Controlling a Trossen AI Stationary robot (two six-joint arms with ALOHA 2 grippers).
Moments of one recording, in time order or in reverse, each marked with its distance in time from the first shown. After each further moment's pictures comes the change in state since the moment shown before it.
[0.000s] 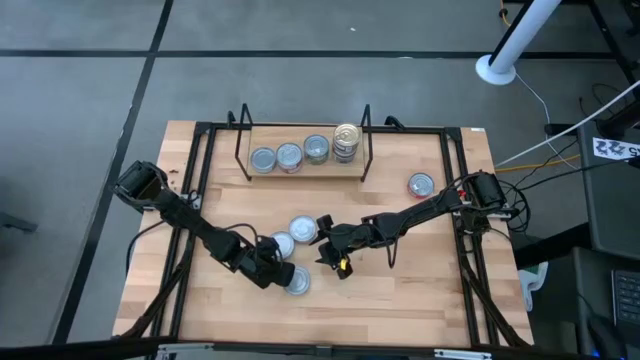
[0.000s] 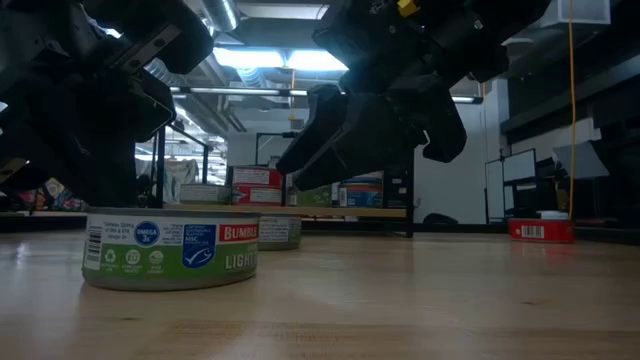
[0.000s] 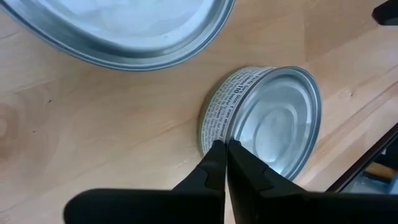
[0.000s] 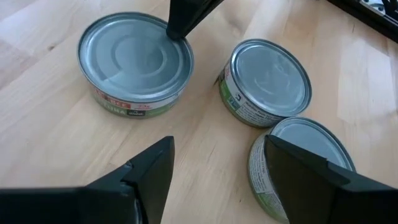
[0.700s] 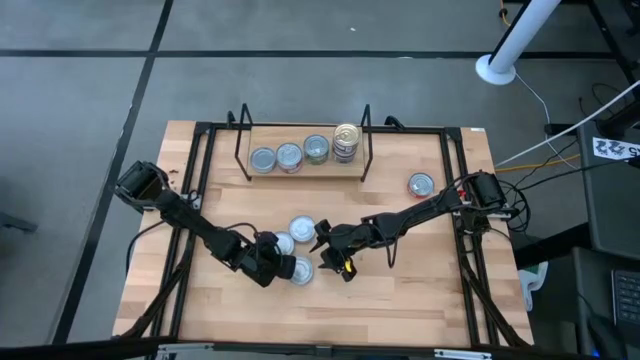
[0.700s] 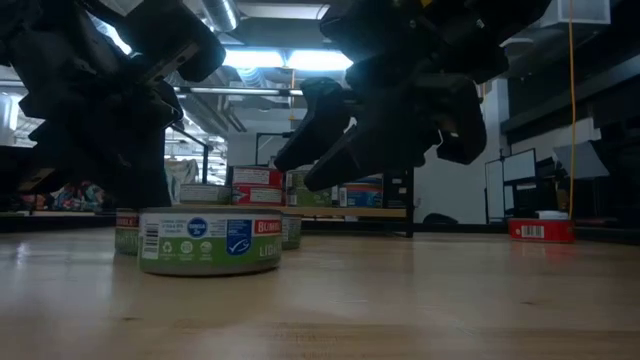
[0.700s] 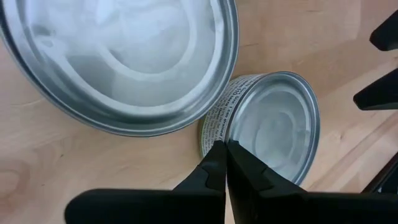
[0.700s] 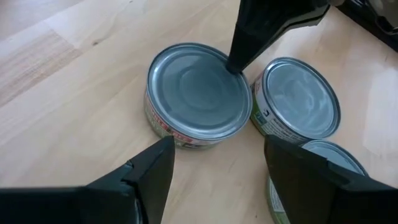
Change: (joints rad) left arm 0.008 -0.013 -0.004 0.004 -0.144 -0.014; right arm 0.000 0.000 0.000 -0.003 -0.103 -0.108
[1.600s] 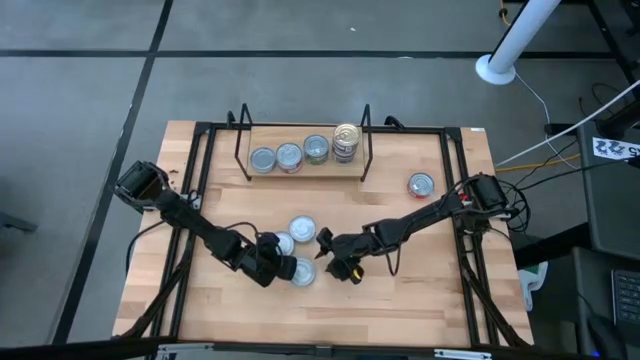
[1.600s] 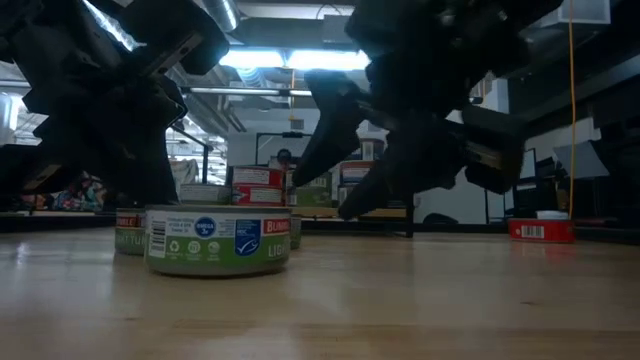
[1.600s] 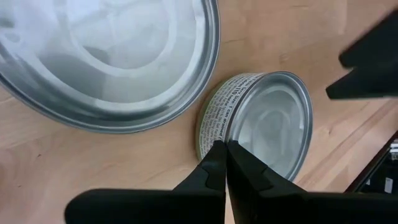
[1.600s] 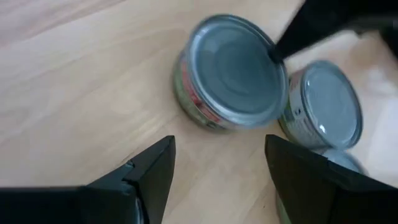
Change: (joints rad) left arm 0.003 -0.003 0.000 0.043 0.000 0.023; right arm 0.053 -0.001 0.000 -0.092 0.059 -0.207
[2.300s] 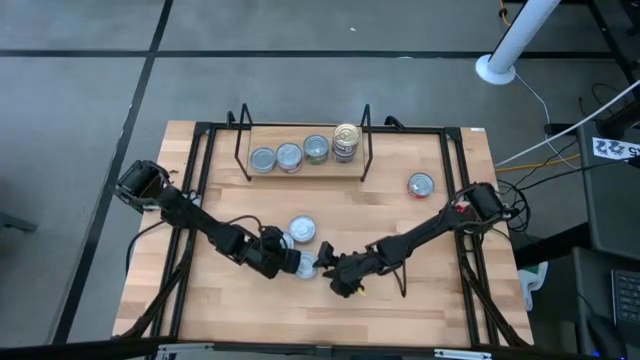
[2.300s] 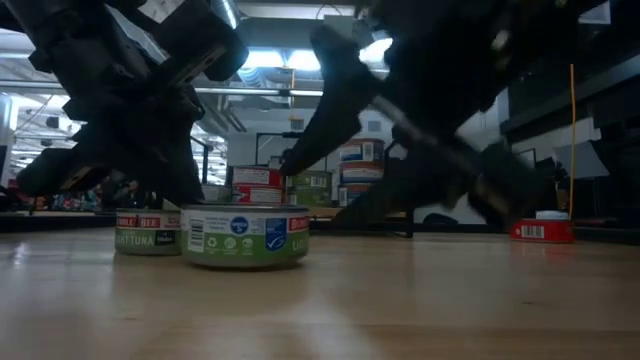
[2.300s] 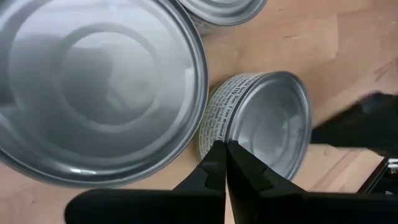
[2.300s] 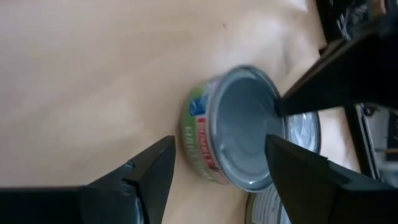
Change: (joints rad) left arm 0.061 -0.002 0.002 0.007 0.001 0.060; right arm 0.118 0.057 -0.002 0.113 0.276 -0.181
